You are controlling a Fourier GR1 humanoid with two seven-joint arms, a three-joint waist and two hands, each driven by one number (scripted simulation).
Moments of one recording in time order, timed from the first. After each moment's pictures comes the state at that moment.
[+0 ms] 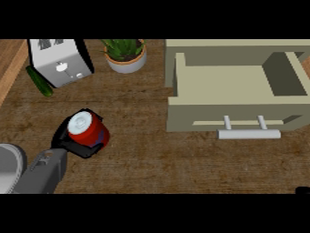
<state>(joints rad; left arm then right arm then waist) -0.51 0.20 0.24 -0.36 -0.09 -0.40 -0.71 0.11 -0.11 -0.32 -2.24 -0.13 0.10 0.29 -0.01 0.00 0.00</state>
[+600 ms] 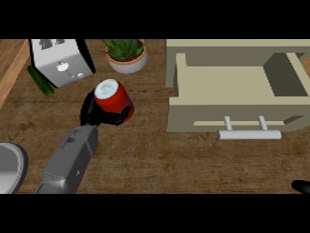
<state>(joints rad) -0.67 0.03 0.30 -0.46 0.02 -0.07 -0.57 0.07 -0.10 -0.30 -2.25 -0.08 0.07 0.32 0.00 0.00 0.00</state>
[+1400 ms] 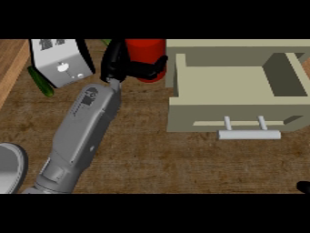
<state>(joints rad) -0.89 0.00 0.01 -0.87 0.17 0.18 -0.07 0.08 -0.11 -0.33 -2.25 -0.10 0.08 0.31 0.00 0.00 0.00</state>
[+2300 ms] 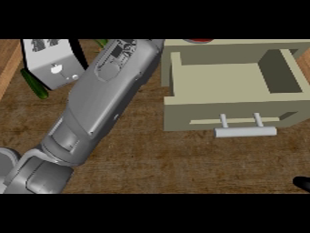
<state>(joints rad) -1.34 0.00 -0.11 -0.73 0.24 0.40 0.19 0.04 -0.11 -0.31 -2.25 -0.08 0.07 0.33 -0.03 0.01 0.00</state>
